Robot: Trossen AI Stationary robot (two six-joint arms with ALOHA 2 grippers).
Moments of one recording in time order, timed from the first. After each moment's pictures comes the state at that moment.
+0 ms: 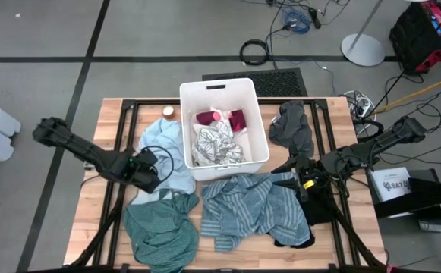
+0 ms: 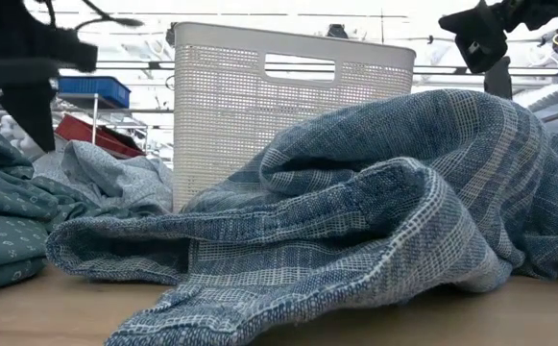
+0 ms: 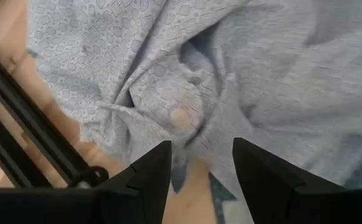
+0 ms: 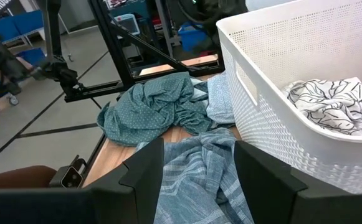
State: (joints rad) left arm -0.40 1.06 0.72 -1.22 -0.41 -1.11; right arm 0.41 0.69 0.46 0.00 0.29 0.33
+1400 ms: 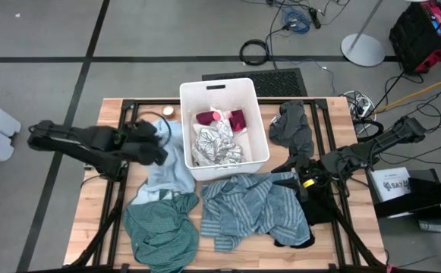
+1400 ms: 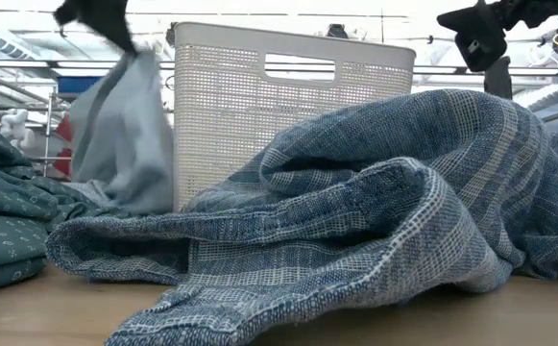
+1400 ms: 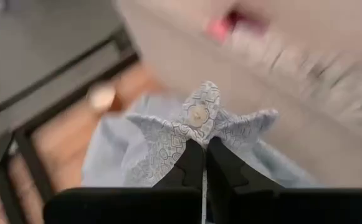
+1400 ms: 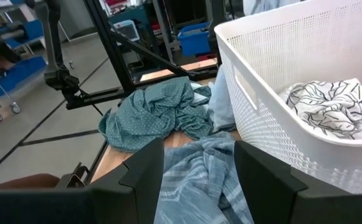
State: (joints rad) left arm -0.19 1.03 1.17 -1.24 -0.69 -0.90; right arm 0.41 0.69 0.46 0.02 0.29 0.35
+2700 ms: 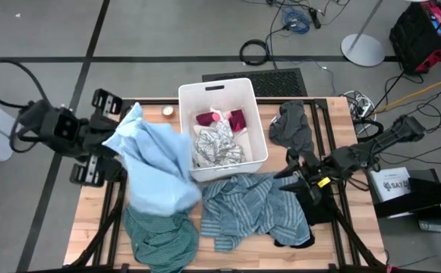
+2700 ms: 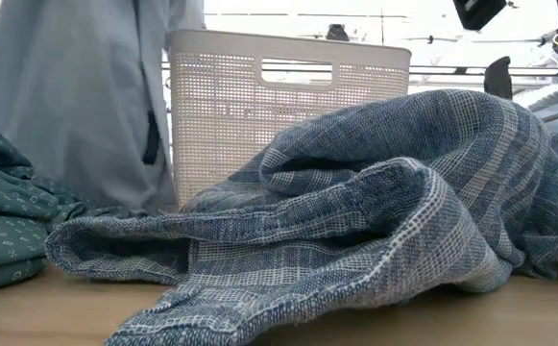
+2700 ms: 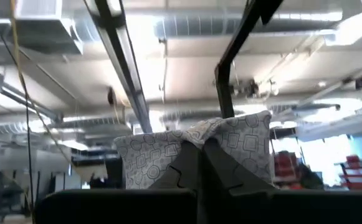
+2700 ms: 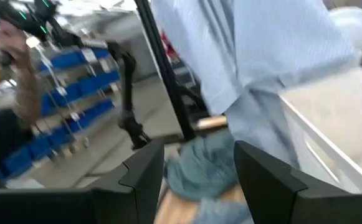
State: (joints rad) left arm -0.57 1.12 1.56 0.31 -0.30 0.40; right arm 0.45 0.69 0.46 0.30 0.15 0.35
